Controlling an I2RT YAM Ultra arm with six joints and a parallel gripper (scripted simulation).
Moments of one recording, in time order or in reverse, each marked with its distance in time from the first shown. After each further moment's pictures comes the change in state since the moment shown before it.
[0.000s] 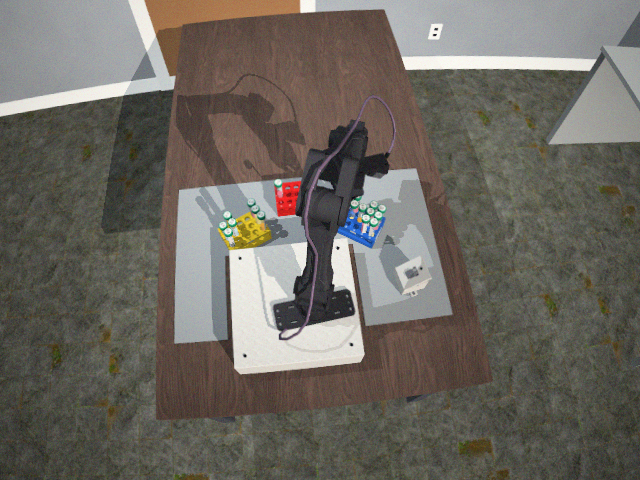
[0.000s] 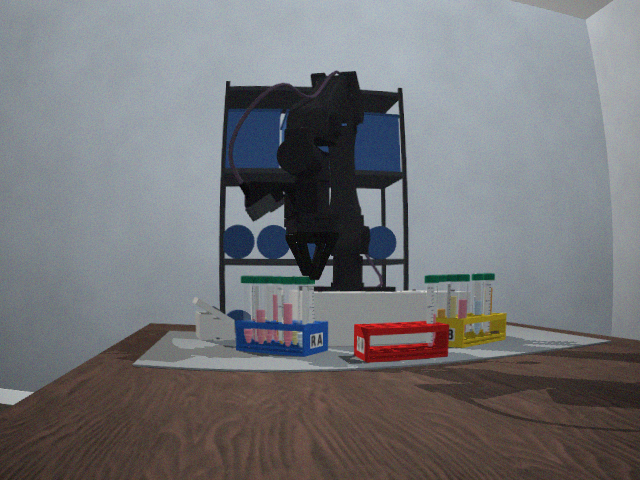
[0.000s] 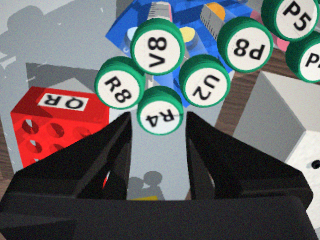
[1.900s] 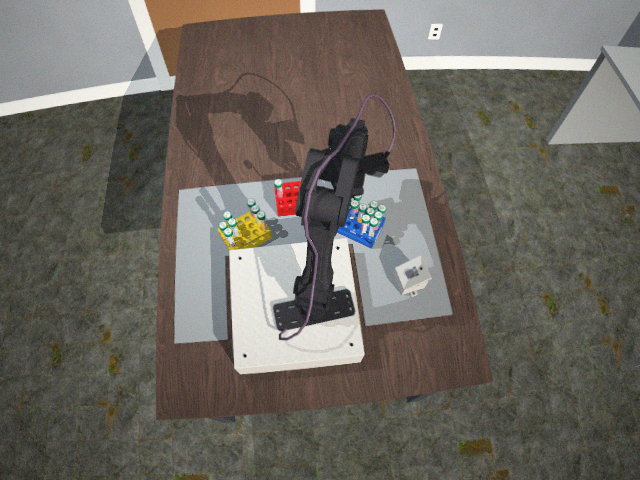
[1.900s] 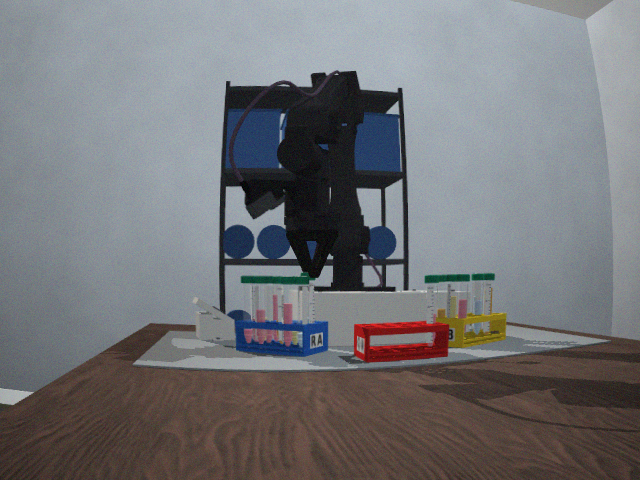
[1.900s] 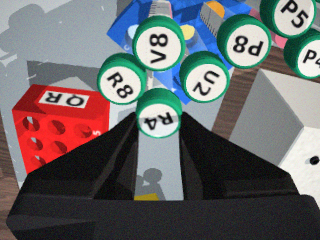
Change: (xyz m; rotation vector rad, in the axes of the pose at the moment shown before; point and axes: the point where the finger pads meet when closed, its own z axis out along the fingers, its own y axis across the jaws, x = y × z) arm 0.000 0.001 -0.004 0.004 0.003 -0.002
